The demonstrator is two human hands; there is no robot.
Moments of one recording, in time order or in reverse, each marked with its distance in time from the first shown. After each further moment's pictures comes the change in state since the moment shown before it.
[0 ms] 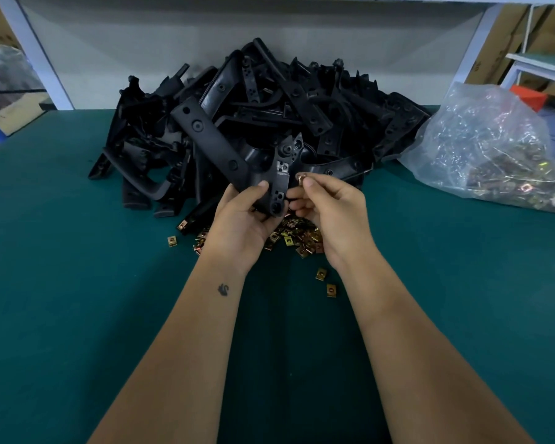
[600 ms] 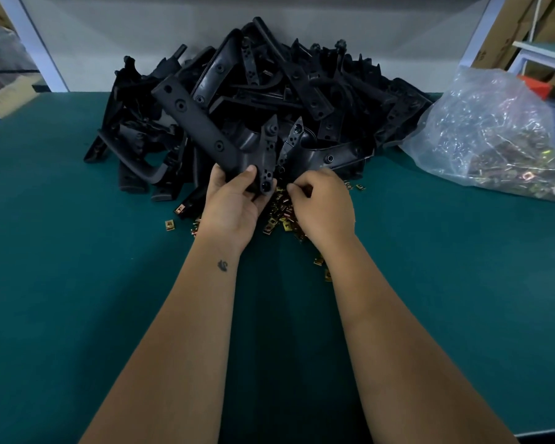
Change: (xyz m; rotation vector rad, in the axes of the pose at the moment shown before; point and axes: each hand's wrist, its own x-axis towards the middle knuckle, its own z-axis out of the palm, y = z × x) left_hand 0.014 -0.003 -0.008 -0.027 0.078 0.086; right_hand 0.010 0.022 0.003 -1.022 0.075 -0.270
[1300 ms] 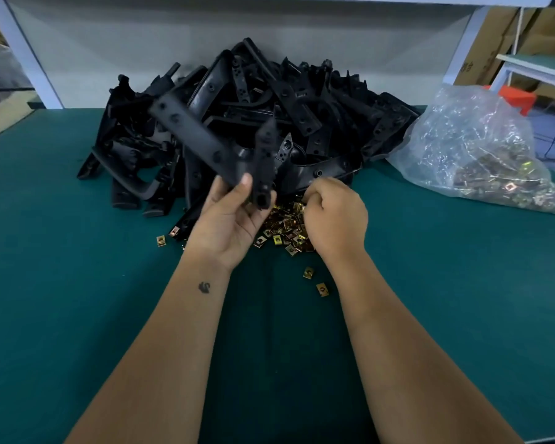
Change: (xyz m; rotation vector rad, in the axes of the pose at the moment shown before) left_hand -0.022 0.011 0.010 -0.096 -0.182 -0.069; right_hand -0.004 0.007 -0.023 -0.058 0.192 -0.109
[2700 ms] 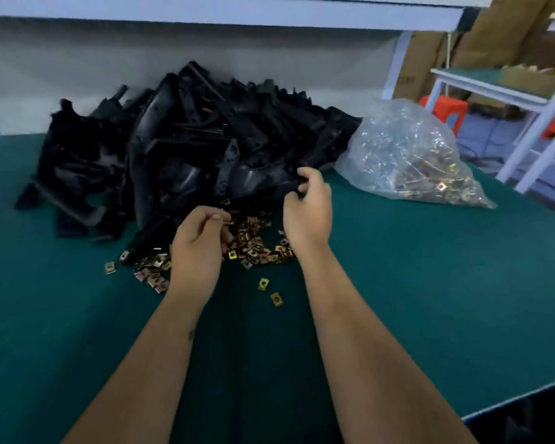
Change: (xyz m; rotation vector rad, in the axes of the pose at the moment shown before) left_hand -0.013 -0.030 0.015 0.991 0.268 0.203; right_hand 0.022 0.019 -0.014 0.320 0.072 0.428
